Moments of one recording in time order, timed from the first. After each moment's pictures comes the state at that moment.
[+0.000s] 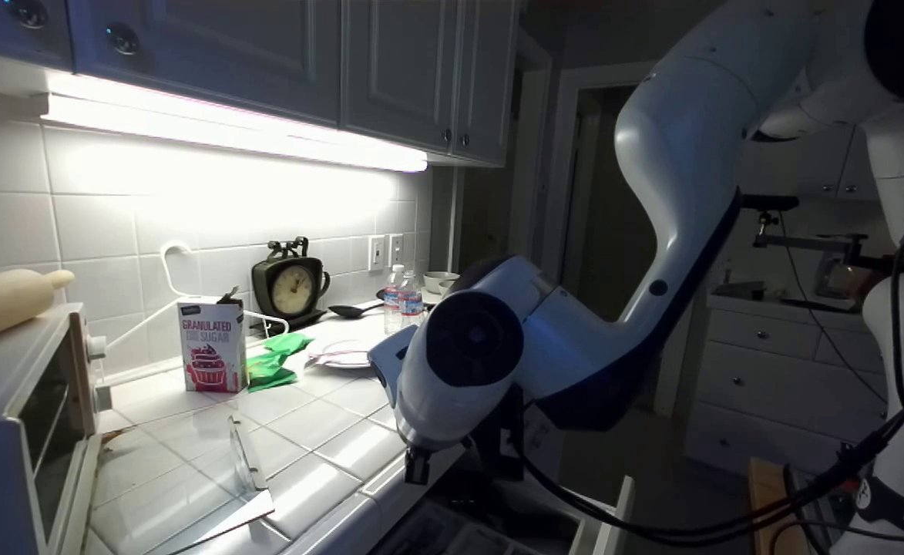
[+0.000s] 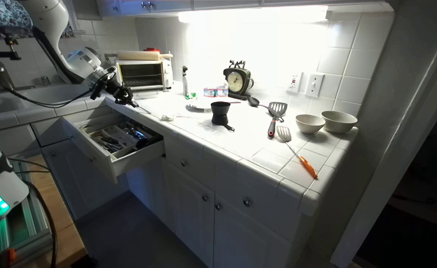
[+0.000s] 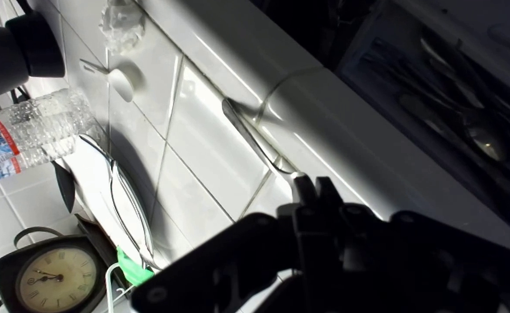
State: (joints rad) arm 0.40 0.45 0.27 -2.02 -1.23 2.16 0.94
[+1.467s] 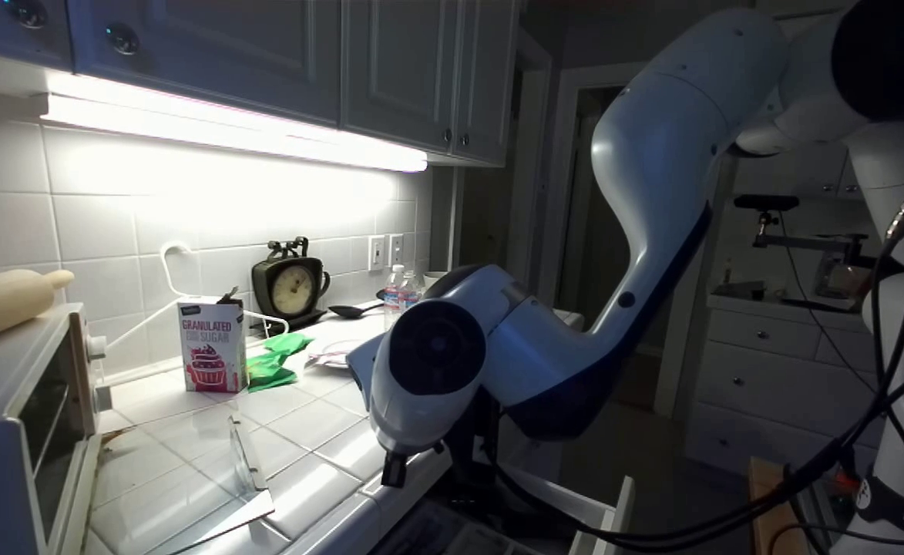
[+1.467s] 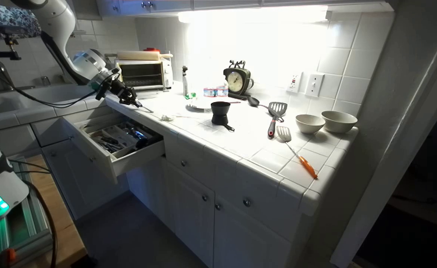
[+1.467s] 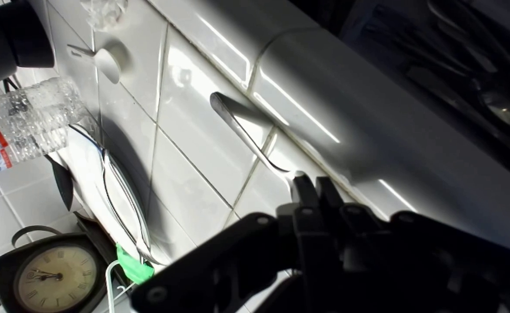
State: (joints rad) arm 0.42 0.53 0.25 -1.92 -1.23 2.15 0.95
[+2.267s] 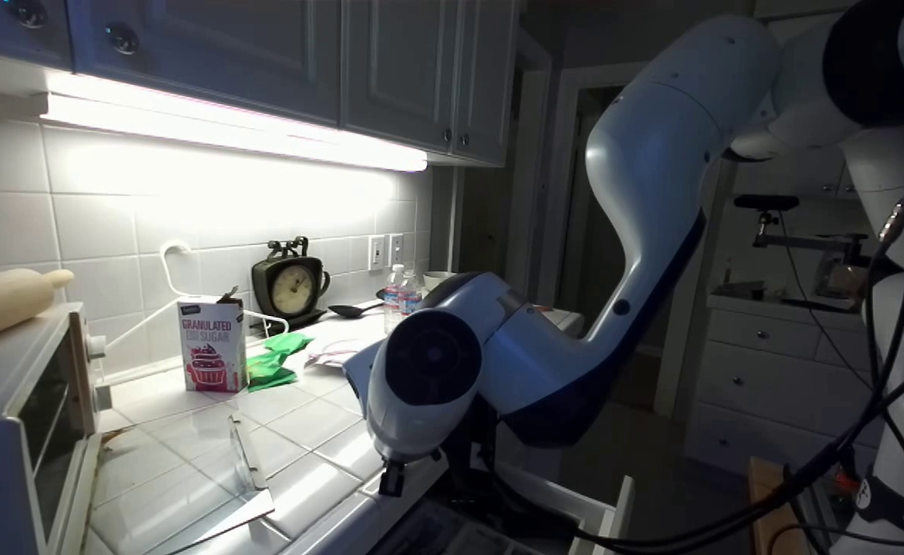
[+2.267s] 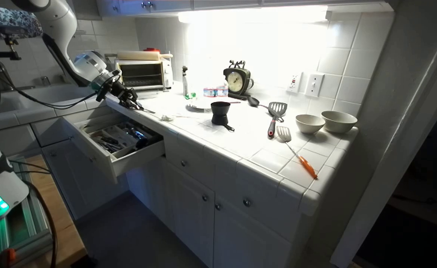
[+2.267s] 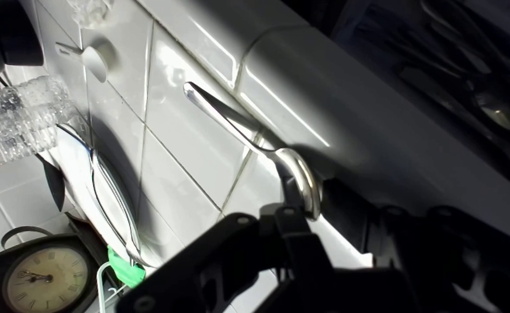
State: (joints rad) arm 0.42 0.55 0.25 -1.91 -1.24 2.15 0.95
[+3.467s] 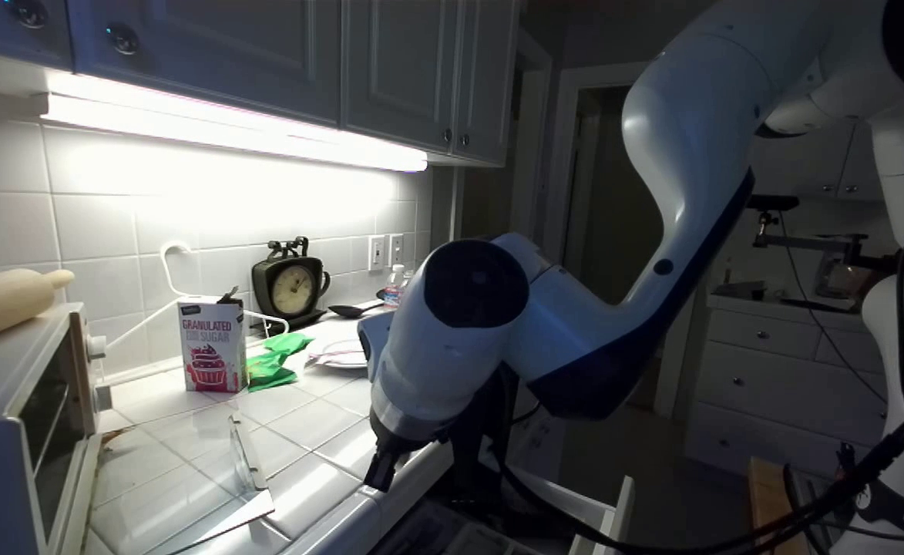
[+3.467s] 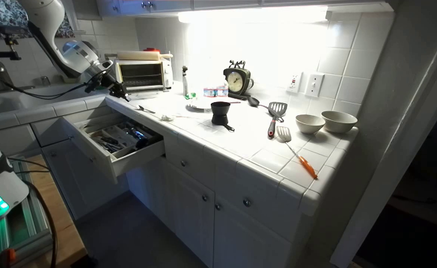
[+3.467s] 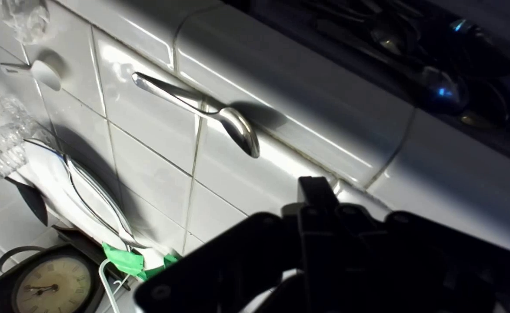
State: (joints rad) arm 0.42 0.43 0.28 -1.99 -1.14 2.29 1.09
